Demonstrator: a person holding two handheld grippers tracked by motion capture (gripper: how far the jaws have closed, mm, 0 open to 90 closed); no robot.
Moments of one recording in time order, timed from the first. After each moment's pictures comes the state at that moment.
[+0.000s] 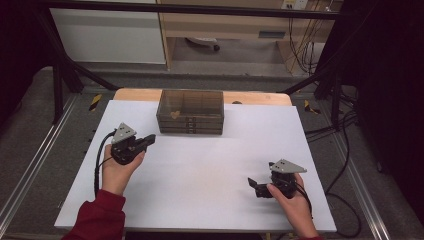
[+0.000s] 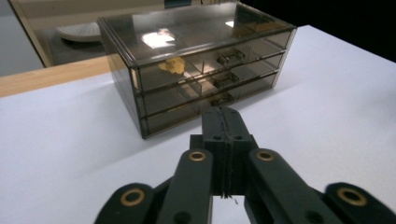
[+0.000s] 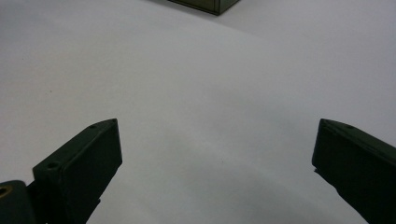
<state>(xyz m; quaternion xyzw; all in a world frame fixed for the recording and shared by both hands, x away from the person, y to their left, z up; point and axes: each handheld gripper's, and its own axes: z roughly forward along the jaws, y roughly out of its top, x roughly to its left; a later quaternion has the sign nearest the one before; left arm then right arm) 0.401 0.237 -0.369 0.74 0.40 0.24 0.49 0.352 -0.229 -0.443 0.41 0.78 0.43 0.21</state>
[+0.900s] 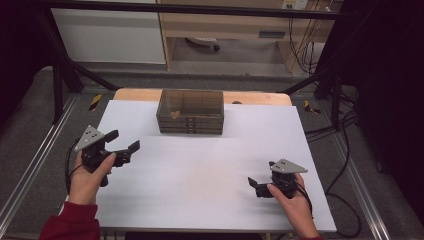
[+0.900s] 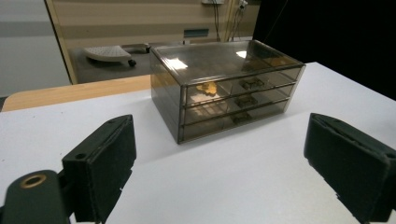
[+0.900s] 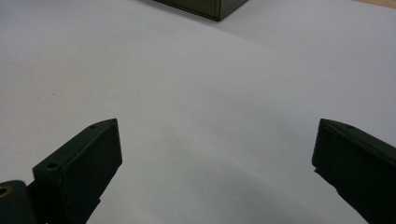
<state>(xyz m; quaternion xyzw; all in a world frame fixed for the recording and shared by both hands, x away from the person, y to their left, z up) 0.373 0.286 -0.352 0.69 0.42 0.26 0.53 0.351 -0.229 -0.439 0.41 0.77 0.43 0.21</state>
